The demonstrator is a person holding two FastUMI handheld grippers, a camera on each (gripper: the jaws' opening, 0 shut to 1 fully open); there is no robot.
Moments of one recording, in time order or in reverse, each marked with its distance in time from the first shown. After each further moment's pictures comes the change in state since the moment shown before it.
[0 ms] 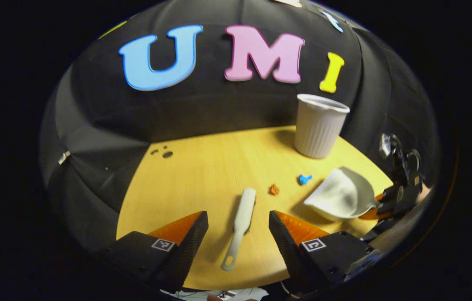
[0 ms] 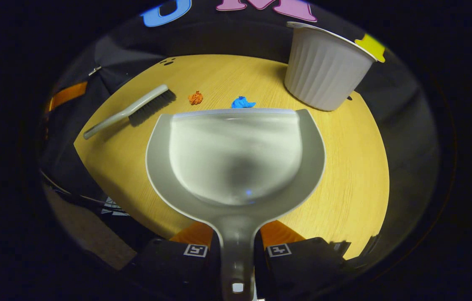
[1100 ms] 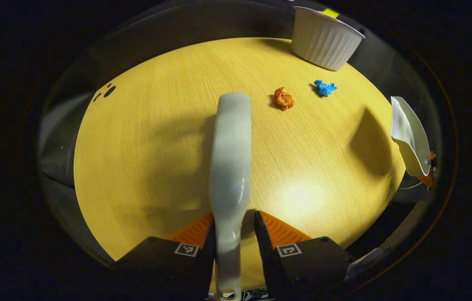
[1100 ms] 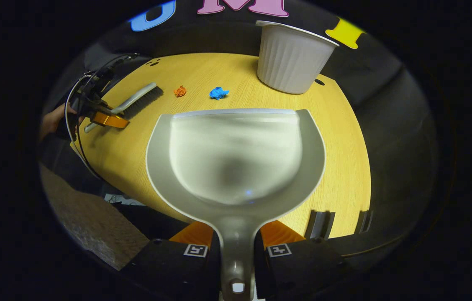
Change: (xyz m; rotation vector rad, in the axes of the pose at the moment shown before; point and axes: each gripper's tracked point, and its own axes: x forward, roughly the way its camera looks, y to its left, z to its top) left arm 0.120 -0.004 -0.101 0.110 0.516 -0.111; right arm -0.048 -0.025 -0.043 0.035 0.047 -0.076
